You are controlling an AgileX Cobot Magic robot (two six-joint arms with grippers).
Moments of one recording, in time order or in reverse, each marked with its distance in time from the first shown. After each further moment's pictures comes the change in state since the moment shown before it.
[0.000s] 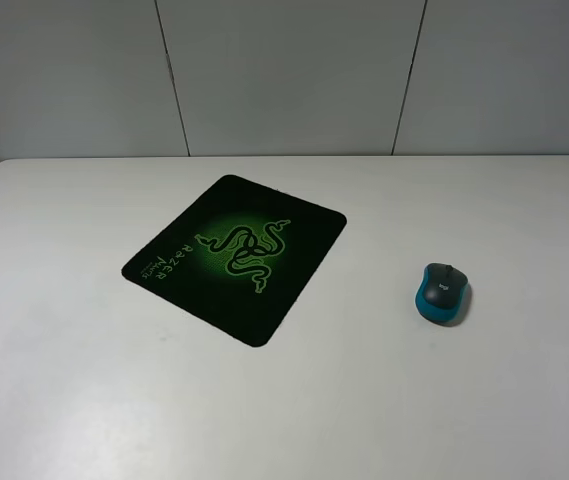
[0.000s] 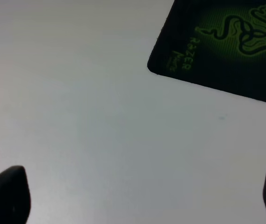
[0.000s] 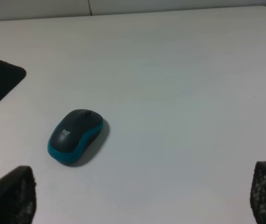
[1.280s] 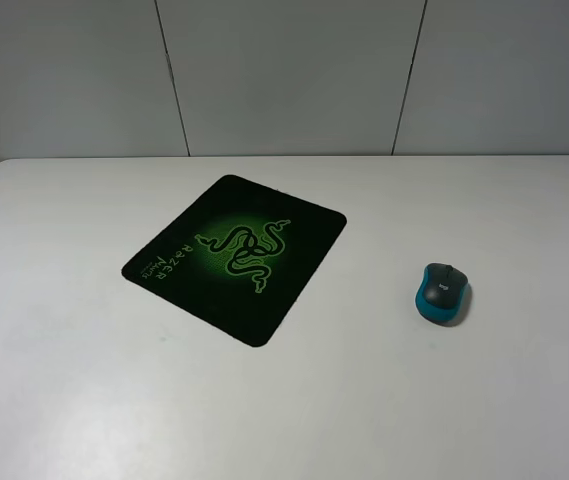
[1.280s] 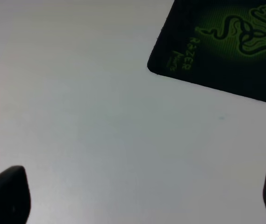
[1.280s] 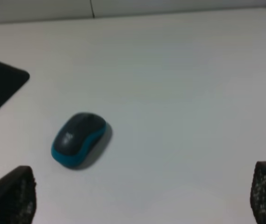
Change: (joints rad) left arm 0.000 0.000 0.000 -0.001 0.000 0.001; right arm 0.000 0.000 -0.016 0.008 0.002 0.000
